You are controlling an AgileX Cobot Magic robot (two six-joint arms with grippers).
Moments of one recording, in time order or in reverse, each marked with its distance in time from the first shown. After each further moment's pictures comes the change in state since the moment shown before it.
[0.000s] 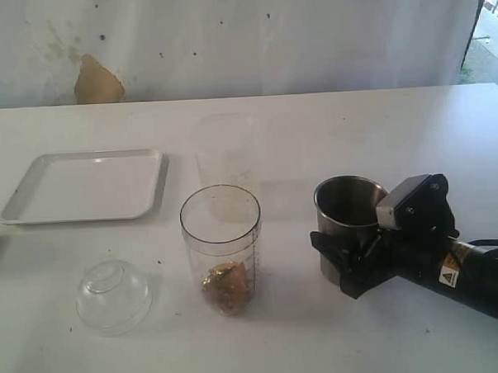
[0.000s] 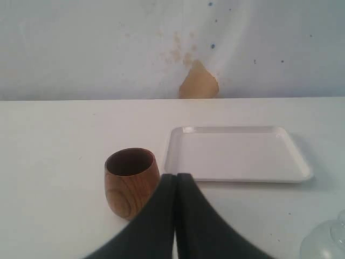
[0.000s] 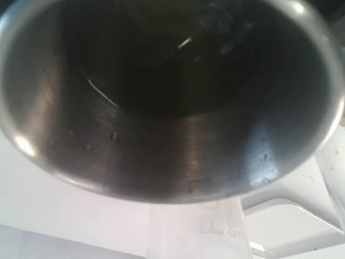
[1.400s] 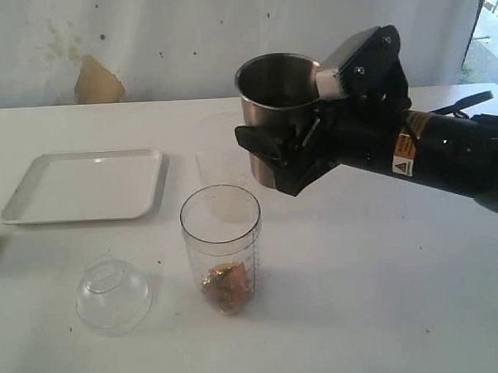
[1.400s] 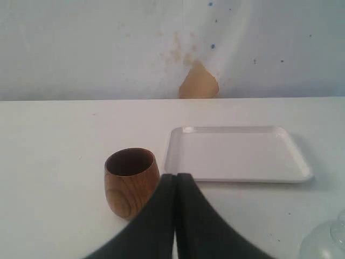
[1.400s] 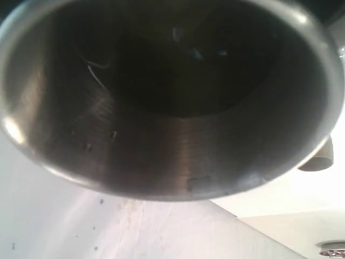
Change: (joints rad) left arm 0.000 0.000 0.000 0.000 0.000 0.000; right arm 0.217 -0.416 -0.328 -0.213 0.429 0.420
